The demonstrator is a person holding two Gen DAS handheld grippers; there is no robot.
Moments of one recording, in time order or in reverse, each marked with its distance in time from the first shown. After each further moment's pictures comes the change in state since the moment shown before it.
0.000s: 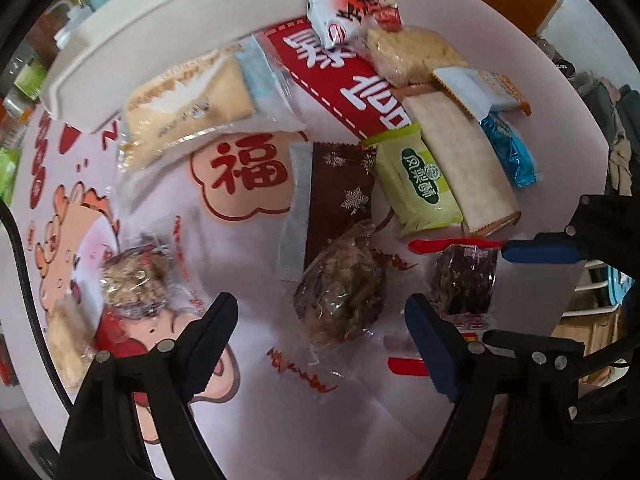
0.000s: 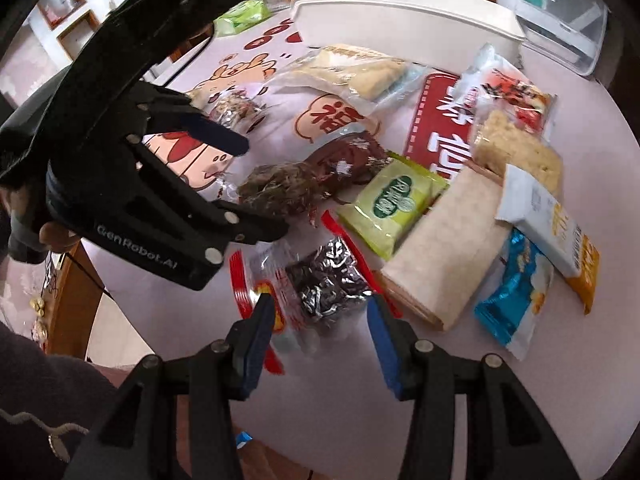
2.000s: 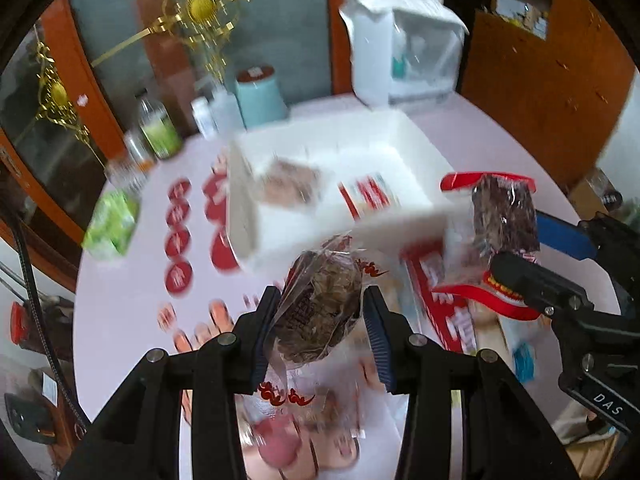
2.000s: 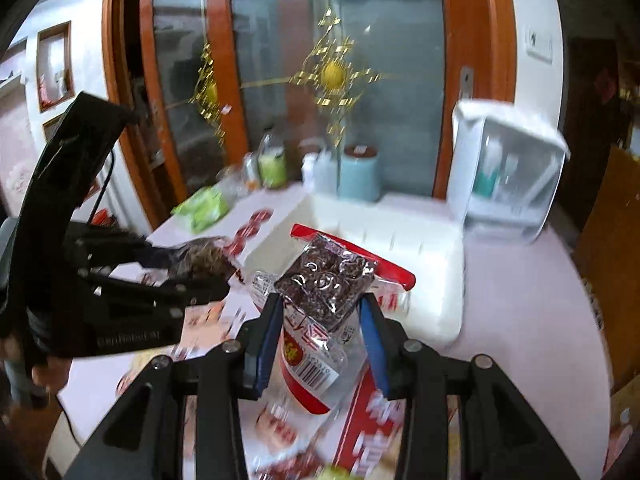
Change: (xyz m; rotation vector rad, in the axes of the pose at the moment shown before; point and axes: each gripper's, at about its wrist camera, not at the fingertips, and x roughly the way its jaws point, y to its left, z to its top) left arm -0.188 0.125 0.078 -0.259 -0.390 0.209; right arm -0.110 -0.022 0.207 0.043 -0.538 -0.194
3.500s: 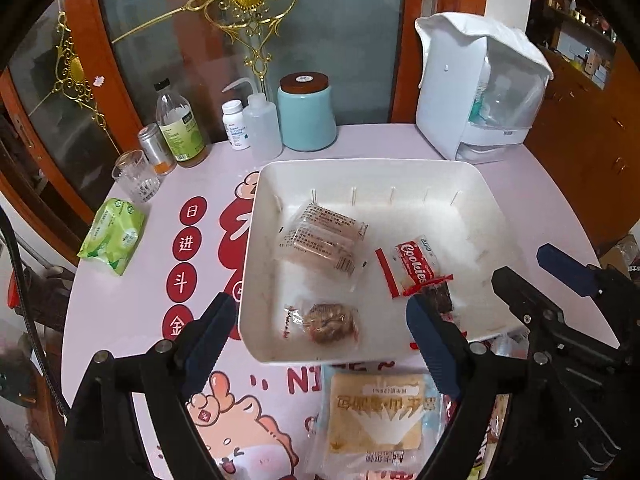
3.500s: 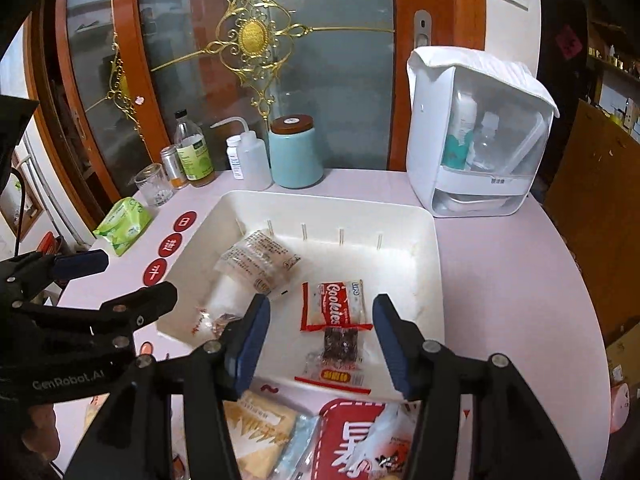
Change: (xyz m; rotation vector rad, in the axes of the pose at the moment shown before) left arm 0.087 0.032 0.078 -0.171 -0.002 0.080; right arm 0.099 -0.047 0.029 0.137 0.141 -0.141
